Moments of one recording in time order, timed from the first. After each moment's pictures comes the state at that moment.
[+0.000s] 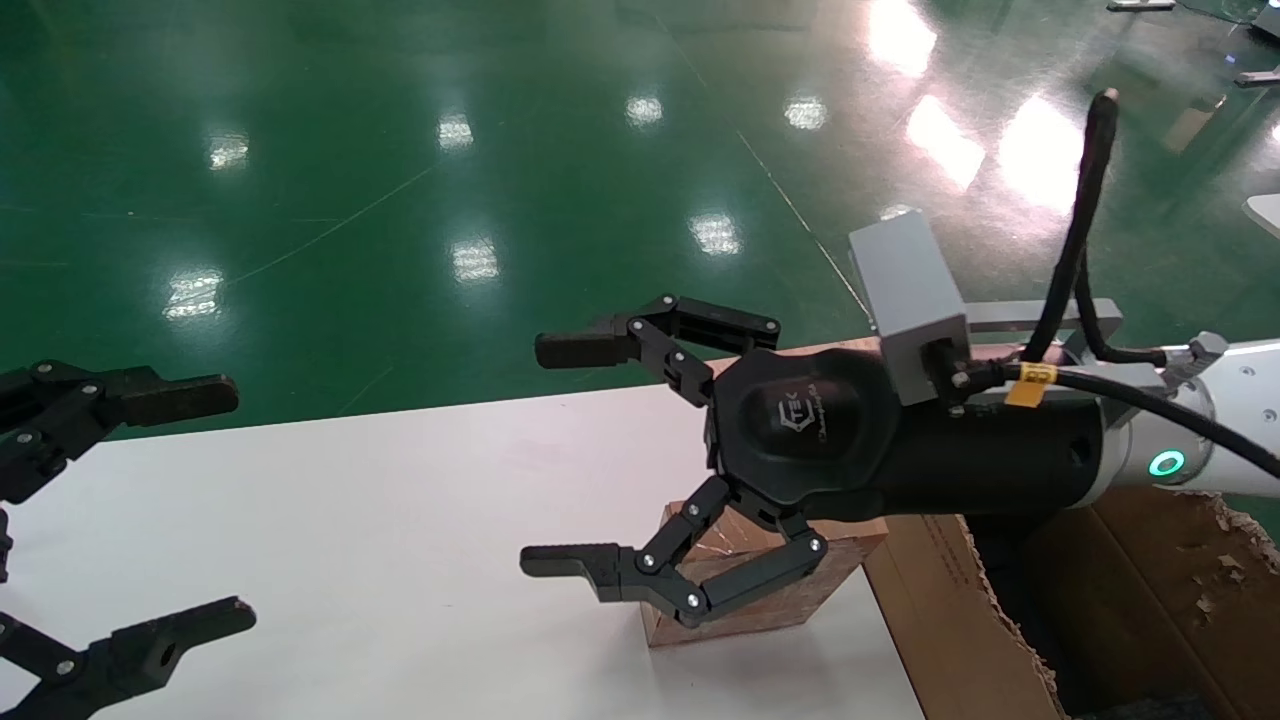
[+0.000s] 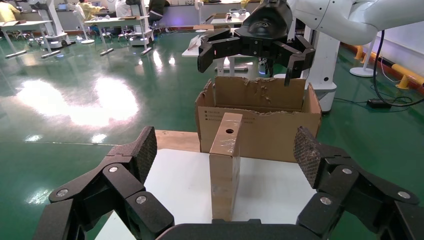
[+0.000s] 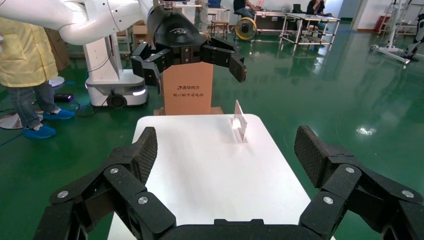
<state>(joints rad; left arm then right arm) -1.09 0.59 0.32 -1.27 0.70 1.48 -0.16 1.08 -0.61 -0.28 1.28 -0.73 -1.49 0.19</state>
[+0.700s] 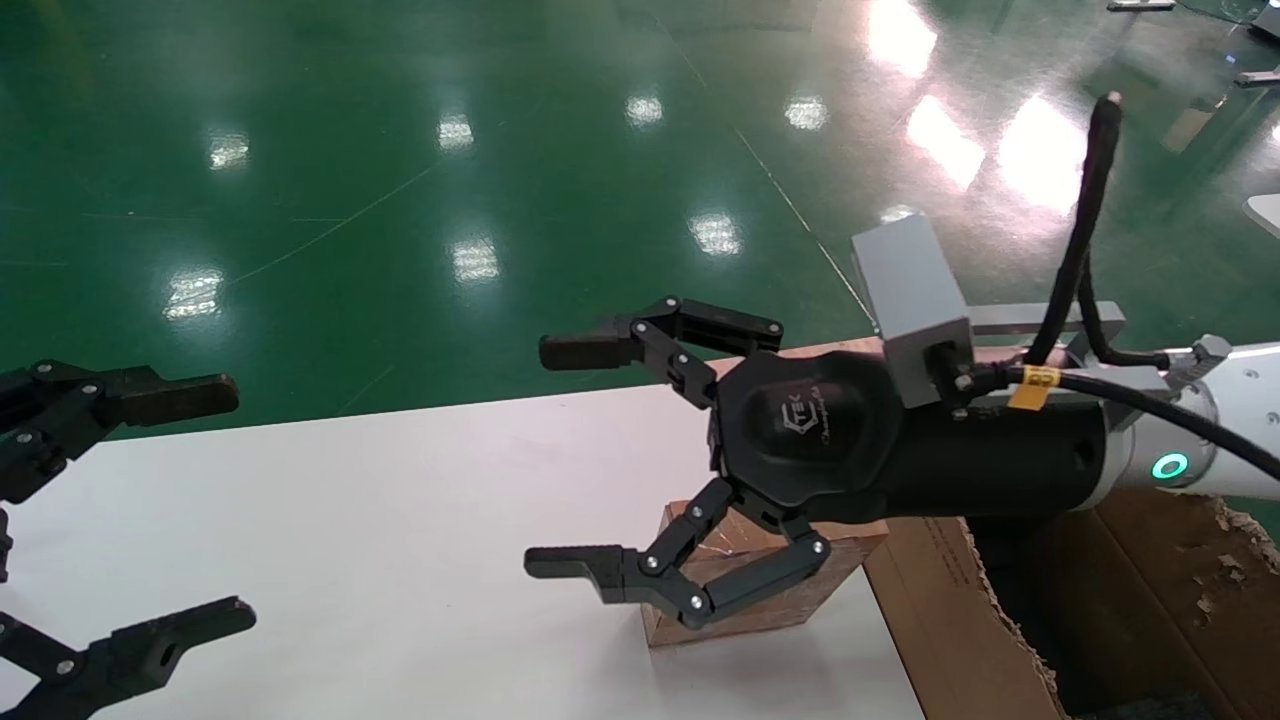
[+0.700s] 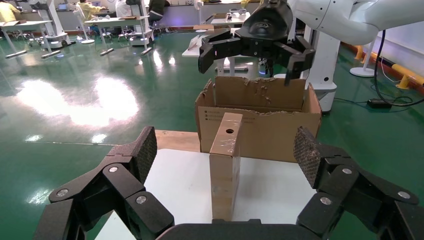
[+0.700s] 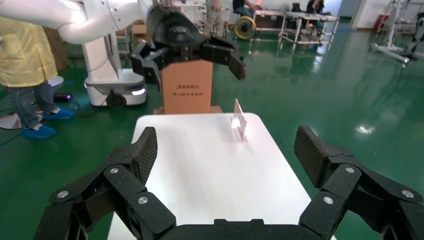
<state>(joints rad) -1.09 0.59 0.32 -1.27 0.70 1.48 -0.16 1.07 -0.59 -0.28 1.27 -0.75 -1.49 0.18</state>
